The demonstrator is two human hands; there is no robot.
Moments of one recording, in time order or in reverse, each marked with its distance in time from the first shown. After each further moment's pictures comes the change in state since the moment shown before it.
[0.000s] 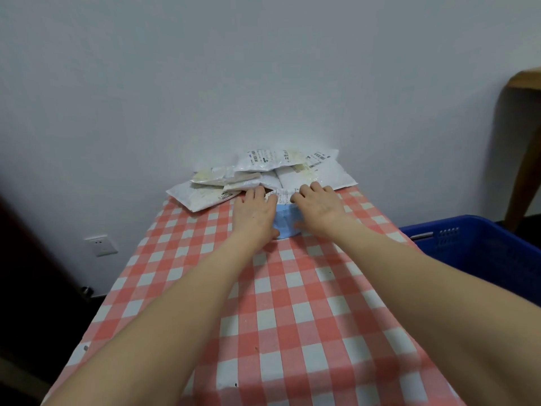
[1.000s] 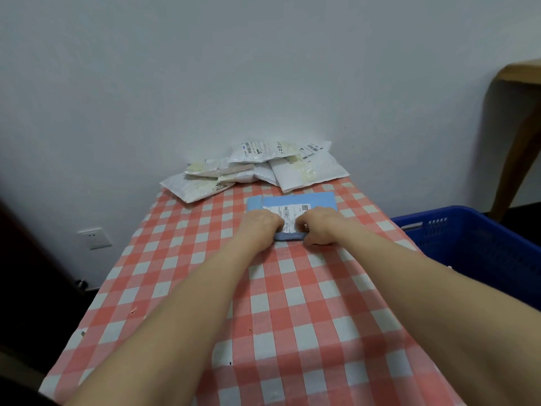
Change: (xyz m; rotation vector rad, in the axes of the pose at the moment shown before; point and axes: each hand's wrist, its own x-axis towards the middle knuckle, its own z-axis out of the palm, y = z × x) left_hand -0.016 0.017 0.014 -0.050 -0.184 0.259; right_hand -0.029 0.008 0.017 0.236 -0.437 0.018
